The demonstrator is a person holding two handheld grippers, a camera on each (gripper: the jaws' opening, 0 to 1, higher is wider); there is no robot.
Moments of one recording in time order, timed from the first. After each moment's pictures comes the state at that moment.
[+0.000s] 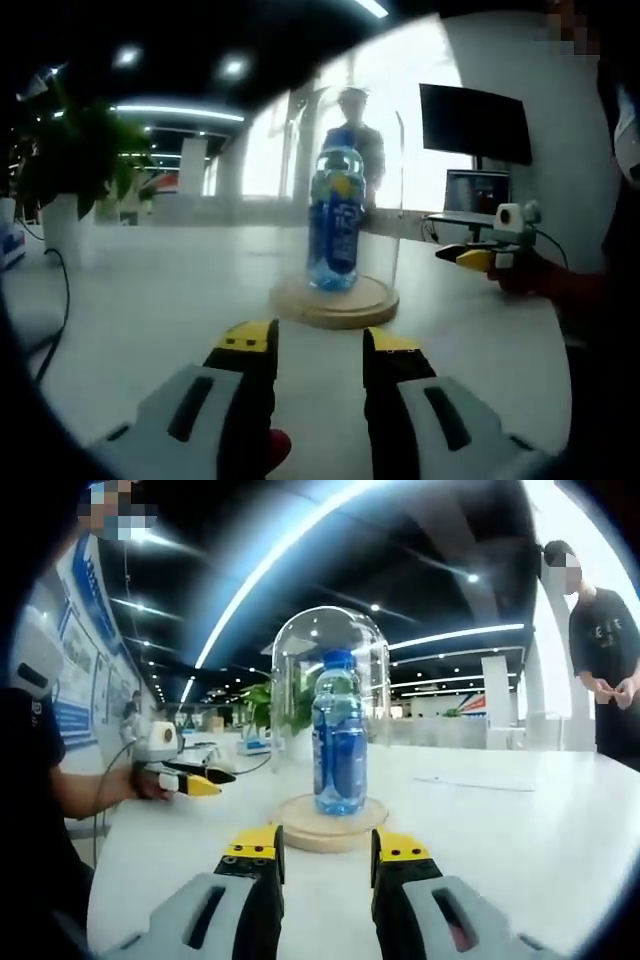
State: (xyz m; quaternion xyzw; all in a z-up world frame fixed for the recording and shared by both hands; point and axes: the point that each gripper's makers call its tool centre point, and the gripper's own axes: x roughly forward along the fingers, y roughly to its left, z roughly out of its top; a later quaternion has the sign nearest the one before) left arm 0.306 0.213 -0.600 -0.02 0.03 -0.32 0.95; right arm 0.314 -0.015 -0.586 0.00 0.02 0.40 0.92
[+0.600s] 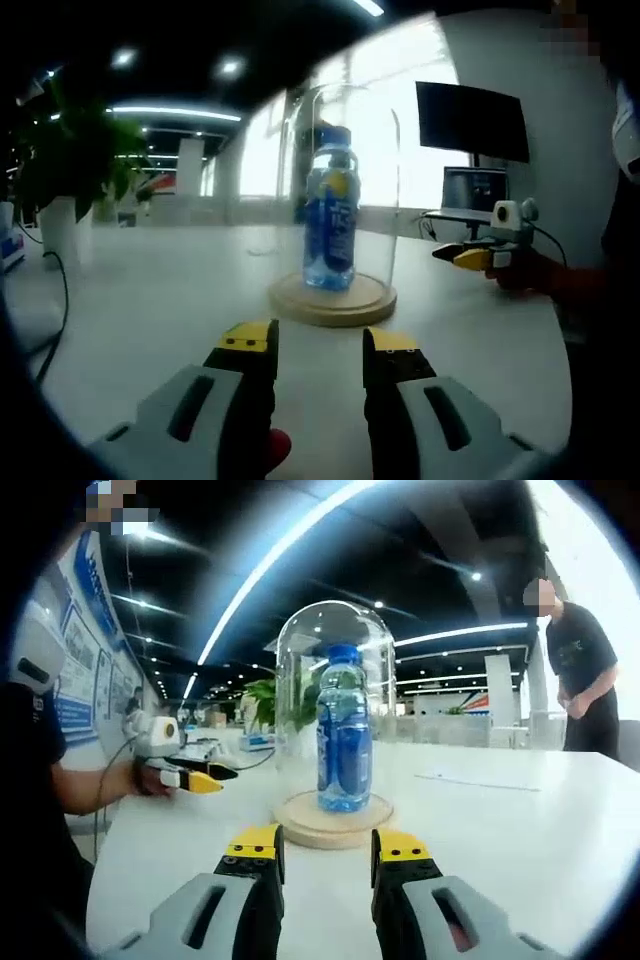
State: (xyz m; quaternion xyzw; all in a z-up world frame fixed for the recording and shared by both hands) left arm 0.305 0.210 -0.601 -0.01 0.04 -0.32 0.95; right arm 0.313 -0.012 -0.590 -0.01 0.02 0.40 0.91
